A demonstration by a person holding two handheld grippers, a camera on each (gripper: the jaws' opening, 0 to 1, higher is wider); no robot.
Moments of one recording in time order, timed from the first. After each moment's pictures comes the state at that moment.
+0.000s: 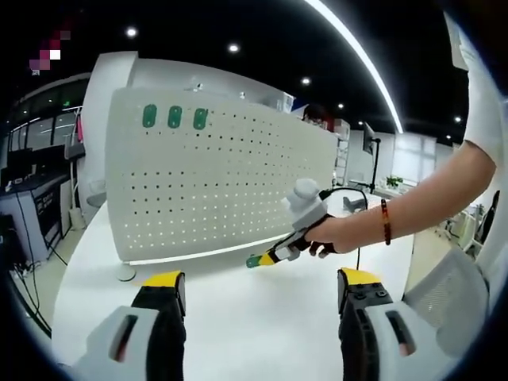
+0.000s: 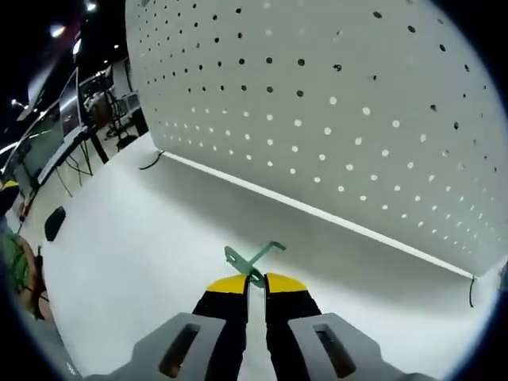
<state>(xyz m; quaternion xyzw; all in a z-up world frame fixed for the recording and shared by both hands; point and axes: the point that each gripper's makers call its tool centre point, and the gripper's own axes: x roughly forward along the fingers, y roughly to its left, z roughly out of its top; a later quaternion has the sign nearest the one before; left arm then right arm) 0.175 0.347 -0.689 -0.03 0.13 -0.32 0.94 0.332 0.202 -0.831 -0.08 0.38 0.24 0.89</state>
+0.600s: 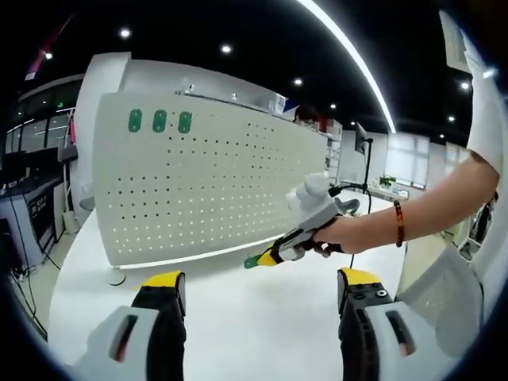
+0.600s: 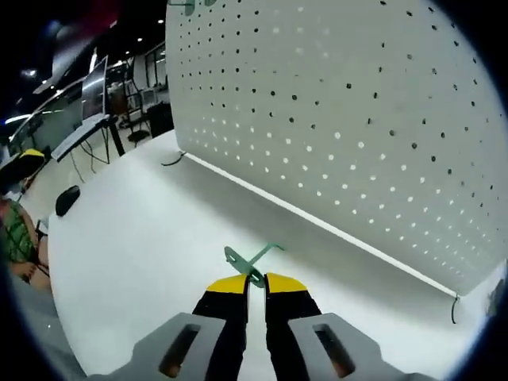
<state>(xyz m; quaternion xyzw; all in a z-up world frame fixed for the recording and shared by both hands) 0.166 0.328 -0.680 -0.02 0.12 -0.34 0.93 0.301 0.198 -0.799 -0.13 0.33 0.27 0.89</state>
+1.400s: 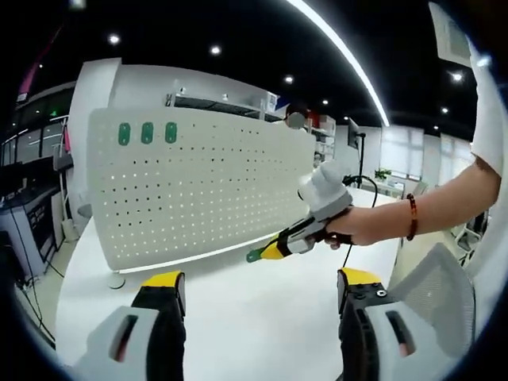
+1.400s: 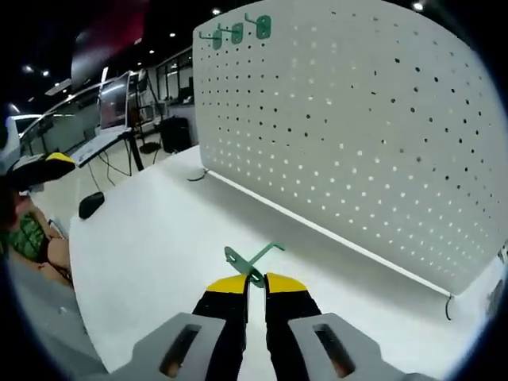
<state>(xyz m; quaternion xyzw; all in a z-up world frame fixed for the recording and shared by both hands) 0.138 0.322 -0.668 0.00 0.13 -0.35 0.93 0.259 0.200 -0.759 -0.11 0.30 0.29 0.90</state>
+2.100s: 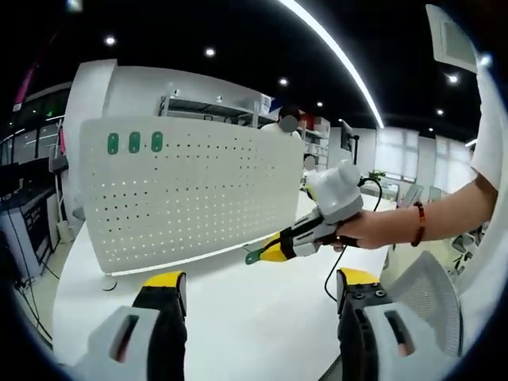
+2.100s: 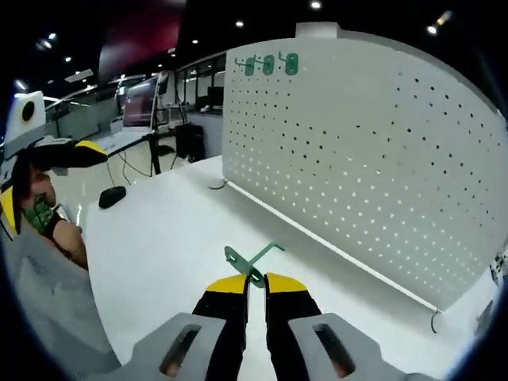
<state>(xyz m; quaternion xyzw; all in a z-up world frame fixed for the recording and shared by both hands) 0.116 0.298 -0.651 0.00 0.12 -0.37 0.92 0.218 0.195 -0.727 -0.15 0.23 0.33 0.90</state>
